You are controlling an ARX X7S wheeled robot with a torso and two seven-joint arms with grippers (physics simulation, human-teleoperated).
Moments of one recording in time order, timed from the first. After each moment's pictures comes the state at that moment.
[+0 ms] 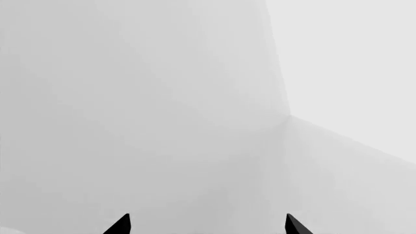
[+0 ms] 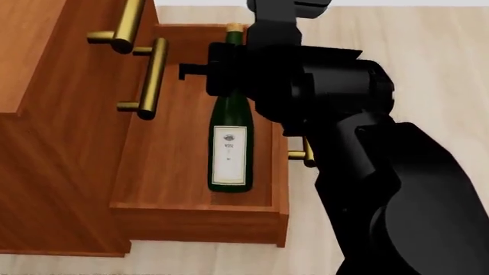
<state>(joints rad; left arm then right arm) -0.31 -0.30 -0.63 0.39 -0.78 0.23 -0.42 1.67 0.00 -1.40 1.28 1.68 0.55 0.08</state>
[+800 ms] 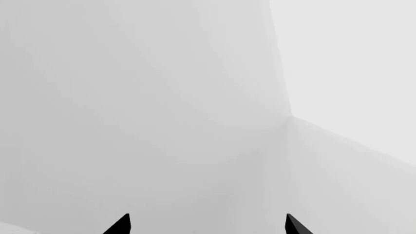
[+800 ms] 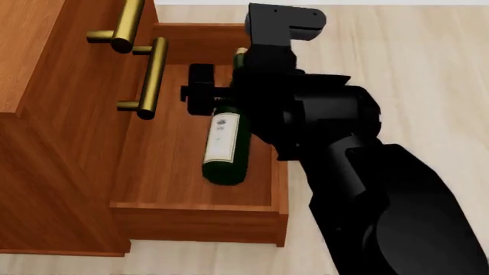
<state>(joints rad) -0.30 -0.29 -0.63 0.39 -0.80 0.24 -0.43 1.60 0.00 -1.41 1.25 1.66 0.51 0.13</state>
